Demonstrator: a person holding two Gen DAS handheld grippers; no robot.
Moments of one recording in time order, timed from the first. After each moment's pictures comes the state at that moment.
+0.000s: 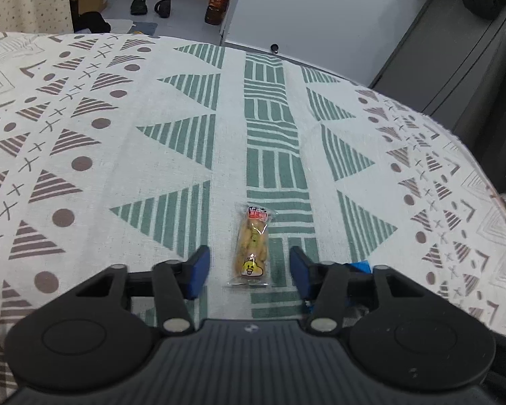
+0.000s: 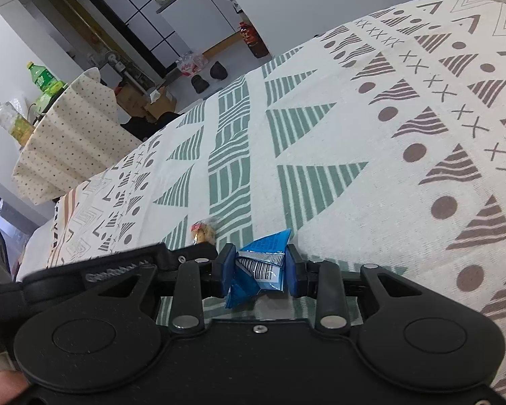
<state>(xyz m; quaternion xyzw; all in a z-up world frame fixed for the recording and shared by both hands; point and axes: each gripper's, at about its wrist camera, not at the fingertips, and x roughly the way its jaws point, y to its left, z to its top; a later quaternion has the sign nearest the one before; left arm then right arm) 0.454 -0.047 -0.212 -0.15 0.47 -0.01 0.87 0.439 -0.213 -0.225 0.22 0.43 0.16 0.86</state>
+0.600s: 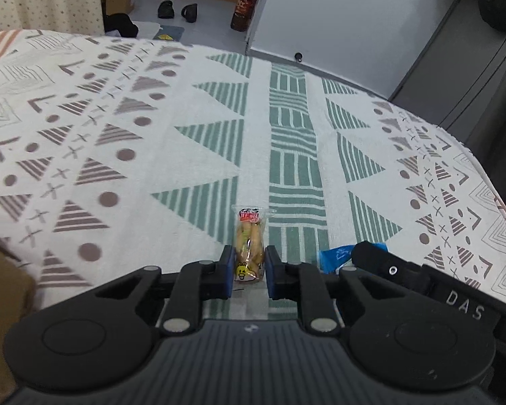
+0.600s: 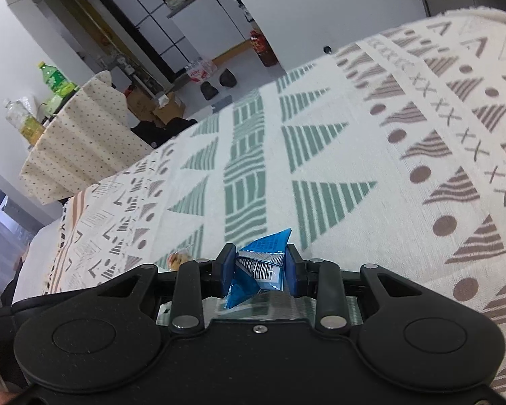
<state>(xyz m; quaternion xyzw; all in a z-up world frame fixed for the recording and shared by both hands) 0.422 -0.034 -0.186 -0.16 0.46 0.03 0.87 0.433 -0.209 -0.205 0.21 0.41 0.17 0.87</state>
